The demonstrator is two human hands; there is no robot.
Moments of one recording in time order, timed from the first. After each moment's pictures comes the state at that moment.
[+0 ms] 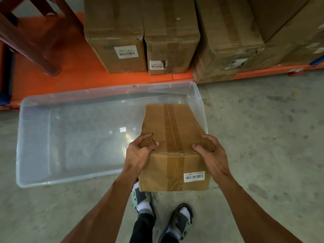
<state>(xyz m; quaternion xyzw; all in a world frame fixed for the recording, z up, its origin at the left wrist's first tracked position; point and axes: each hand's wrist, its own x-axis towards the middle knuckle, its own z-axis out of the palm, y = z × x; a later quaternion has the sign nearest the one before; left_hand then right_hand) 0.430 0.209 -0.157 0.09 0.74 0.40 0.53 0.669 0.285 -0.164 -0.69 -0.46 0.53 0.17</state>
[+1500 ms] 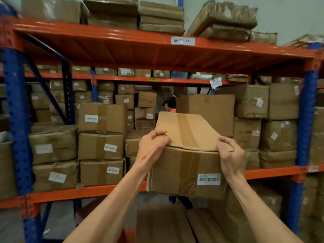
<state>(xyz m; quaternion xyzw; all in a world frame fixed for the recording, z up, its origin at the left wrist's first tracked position) 0.348 0.122 0.714 0.53 0.55 0.62 0.16 0.591 0.194 0.679 -0.38 -0.59 0.23 0.68</state>
